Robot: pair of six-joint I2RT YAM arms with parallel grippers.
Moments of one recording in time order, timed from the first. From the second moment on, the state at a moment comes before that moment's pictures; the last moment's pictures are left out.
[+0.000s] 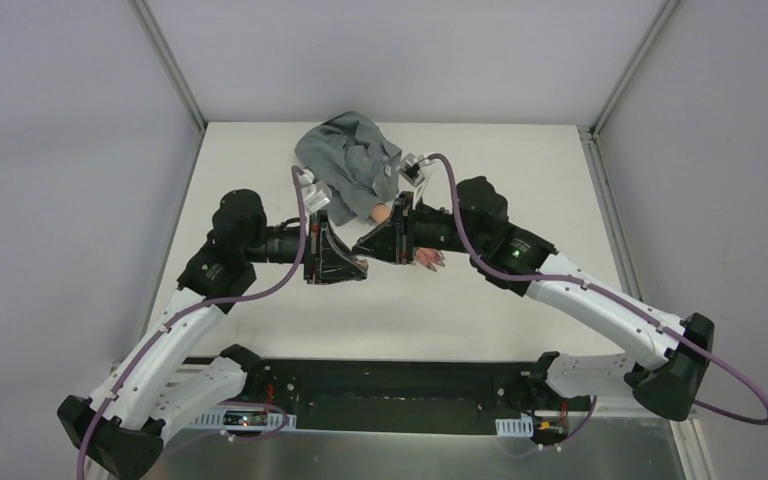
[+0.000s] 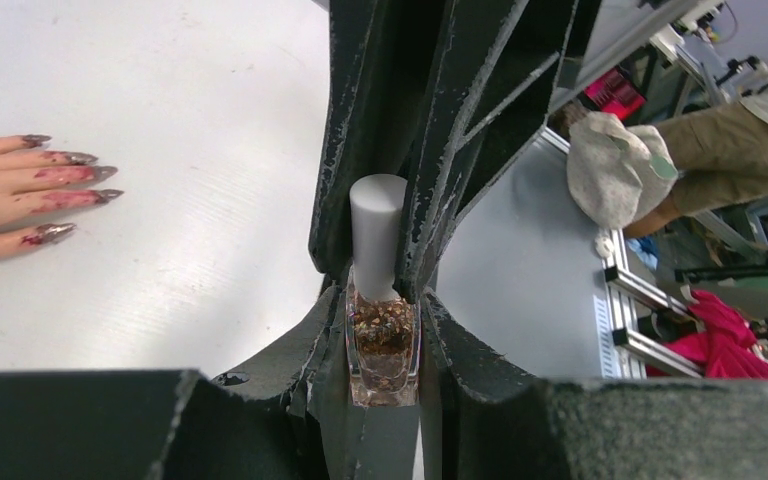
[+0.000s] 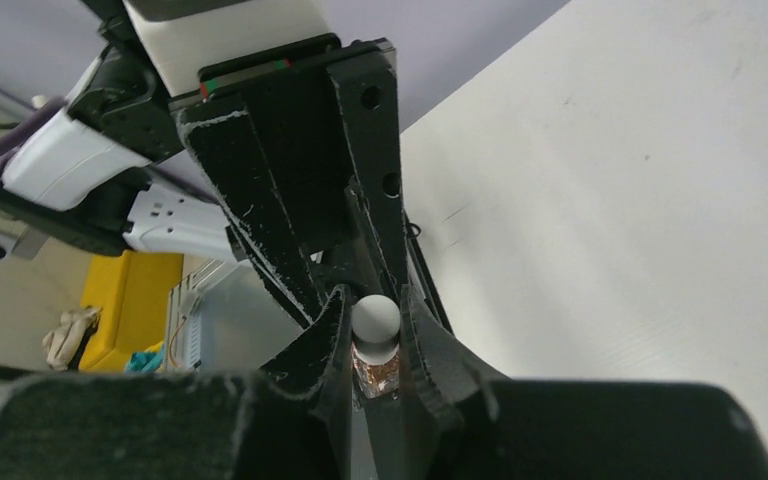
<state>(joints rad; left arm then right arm) -0.48 0.85 0.90 -0.24 0.96 -0.40 0.95 1.22 1.17 -0.10 -0.40 0.57</state>
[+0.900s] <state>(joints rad) -0.48 0.83 0.90 -0.20 1.03 -0.40 0.93 1.08 1.05 0.04 -0.50 0.60</state>
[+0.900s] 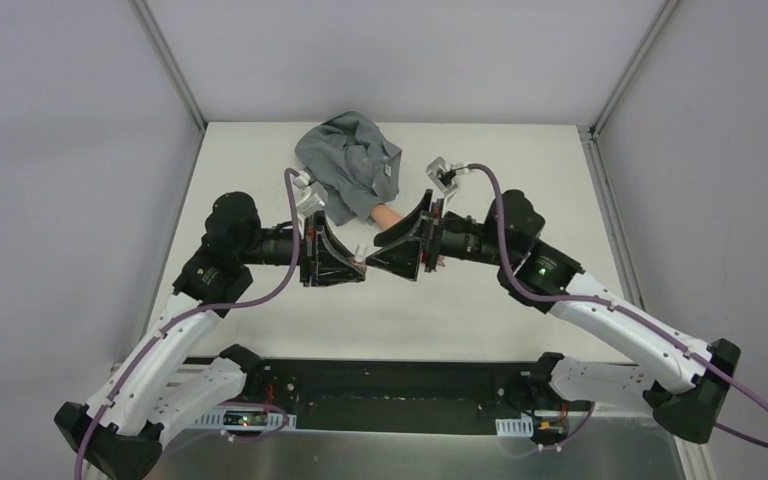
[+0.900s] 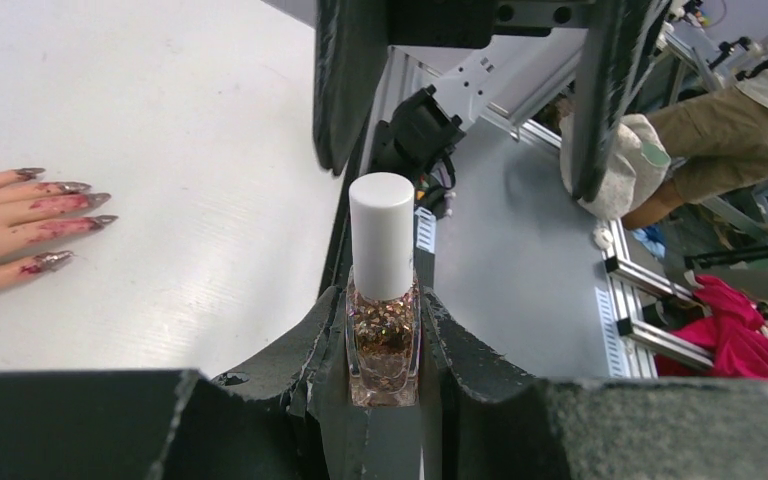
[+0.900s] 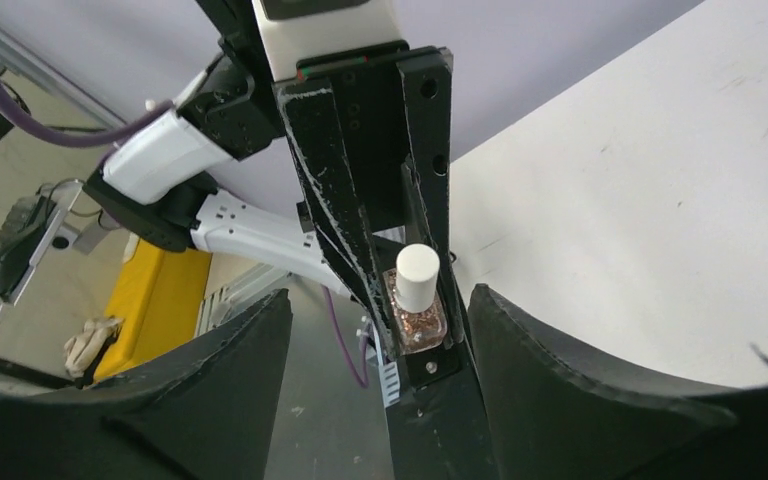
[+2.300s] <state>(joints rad) -0.46 0.80 0.88 -0.27 0.62 -0.36 1.06 1.28 1.23 -0.10 0.05 0.76</state>
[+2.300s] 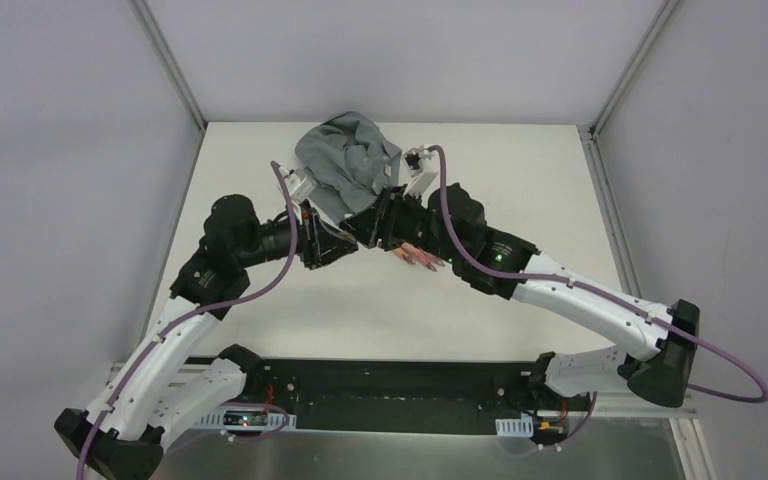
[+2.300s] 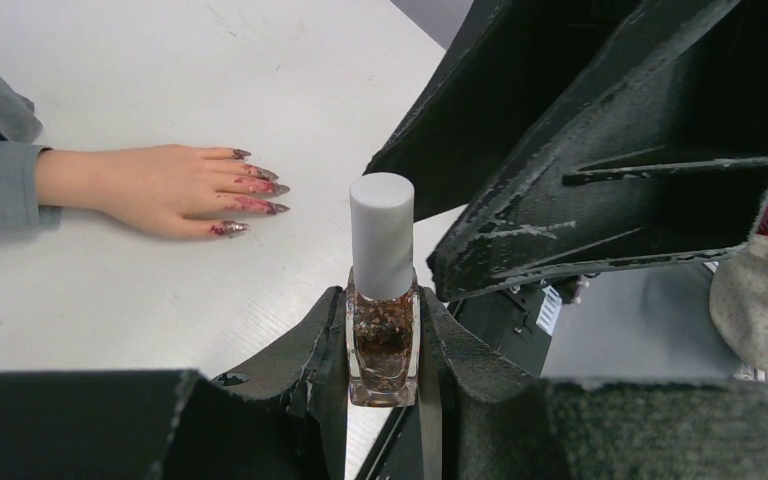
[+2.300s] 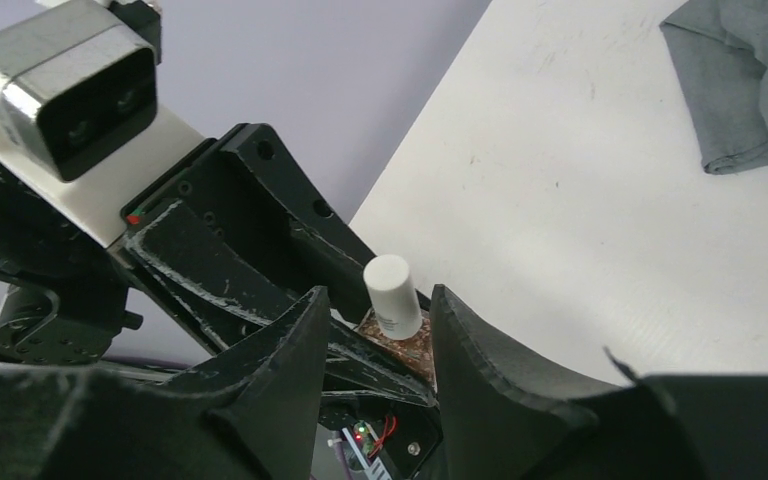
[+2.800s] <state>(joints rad) -0.46 0.81 0.88 -0.27 0.63 -0.36 1.06 1.33 1.28 -0.15 0.09 0.73</state>
